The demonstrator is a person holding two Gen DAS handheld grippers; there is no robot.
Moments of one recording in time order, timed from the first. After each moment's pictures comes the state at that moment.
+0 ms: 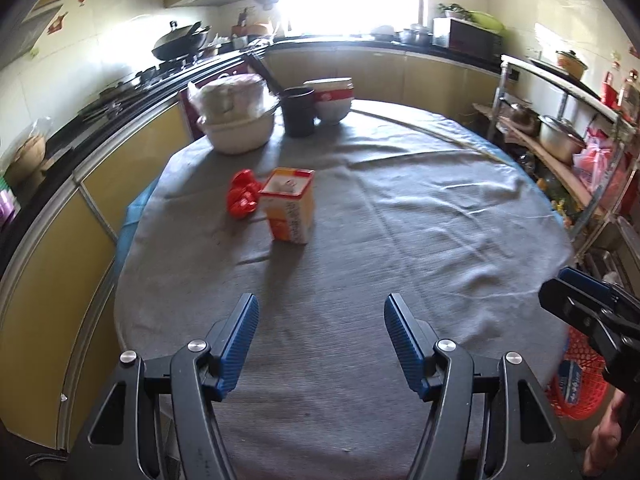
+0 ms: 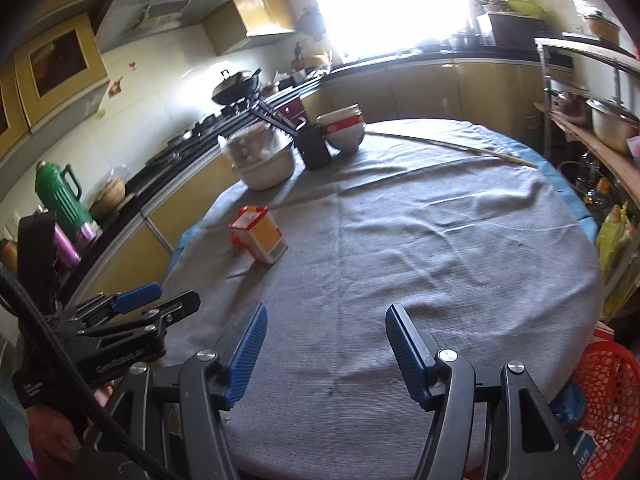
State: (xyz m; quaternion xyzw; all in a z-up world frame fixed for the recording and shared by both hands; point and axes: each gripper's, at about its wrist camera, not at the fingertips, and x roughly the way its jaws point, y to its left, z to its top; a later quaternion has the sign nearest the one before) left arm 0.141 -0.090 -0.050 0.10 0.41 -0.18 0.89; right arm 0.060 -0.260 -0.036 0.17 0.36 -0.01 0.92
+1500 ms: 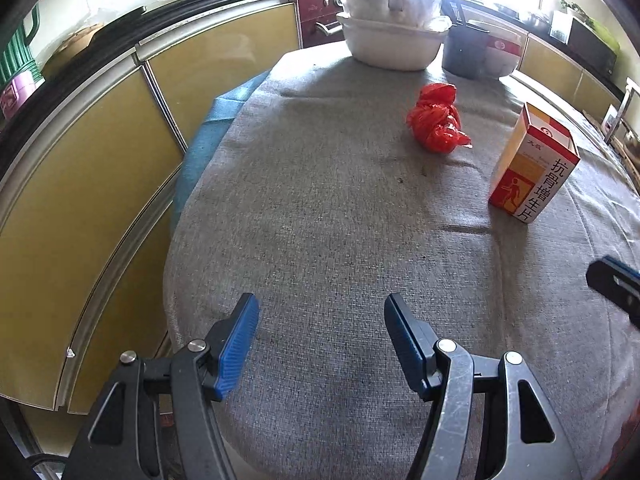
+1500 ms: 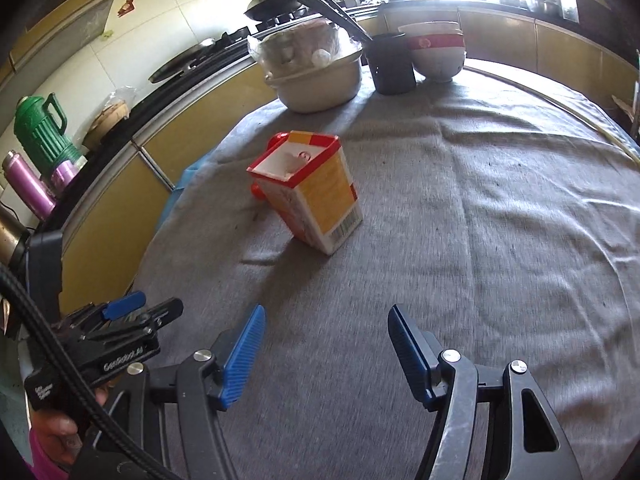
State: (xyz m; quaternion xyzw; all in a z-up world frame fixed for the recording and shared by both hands) left arm 0.260 0.023 -0.149 0.05 0.51 -0.02 0.86; right arm 0.234 -0.181 -0.122 0.13 0.46 0.08 0.87
